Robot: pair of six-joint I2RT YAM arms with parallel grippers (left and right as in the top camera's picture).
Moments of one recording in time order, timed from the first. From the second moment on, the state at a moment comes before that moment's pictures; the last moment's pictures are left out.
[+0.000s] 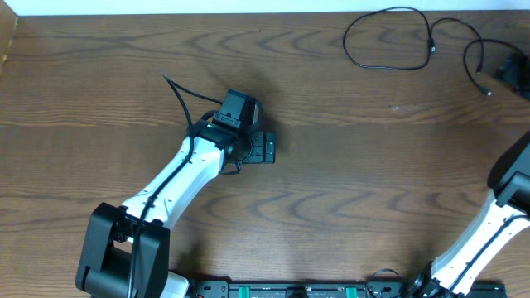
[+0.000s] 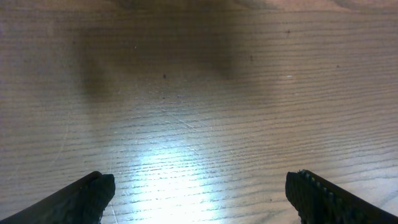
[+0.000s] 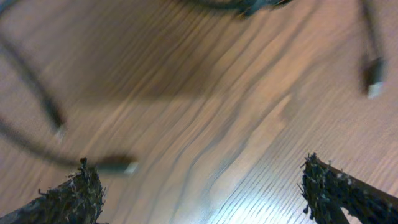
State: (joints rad) left arm -0.40 1.63 1.04 -0.62 0.14 -0.38; right arm -0.49 2.30 2.02 -0.82 0.22 0.29
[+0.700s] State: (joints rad) left arm -0.40 1.63 1.04 -0.62 0.14 -0.38; right arm -0.61 2.48 2.02 -0.34 0.26 0.33
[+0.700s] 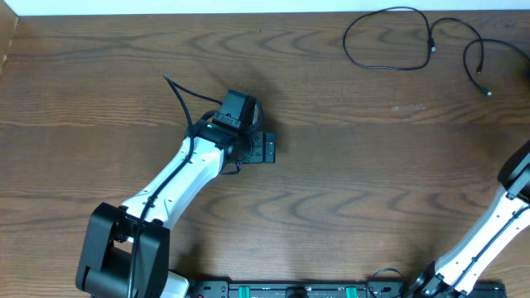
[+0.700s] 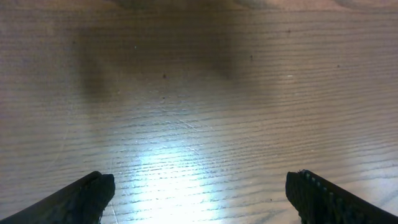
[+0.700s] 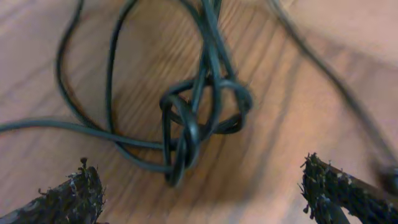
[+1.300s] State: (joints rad) left arm -0.40 1.63 1.04 -0.62 0.14 -0.38; right arm -0.61 2.59 2.02 -0.05 0.17 0.29
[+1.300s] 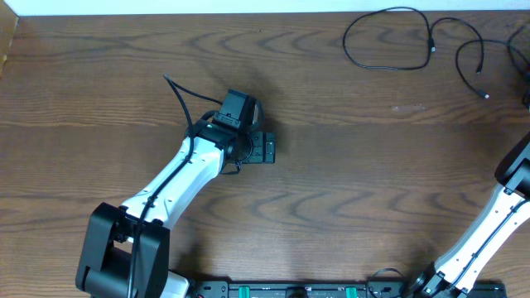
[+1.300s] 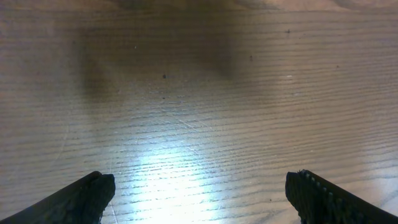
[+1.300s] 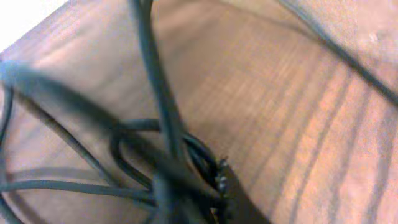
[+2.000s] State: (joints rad) left arm -0.40 1.63 1.04 -0.62 0.14 -0.38; right arm -0.56 1.96 2.04 0.00 0.10 -0.35
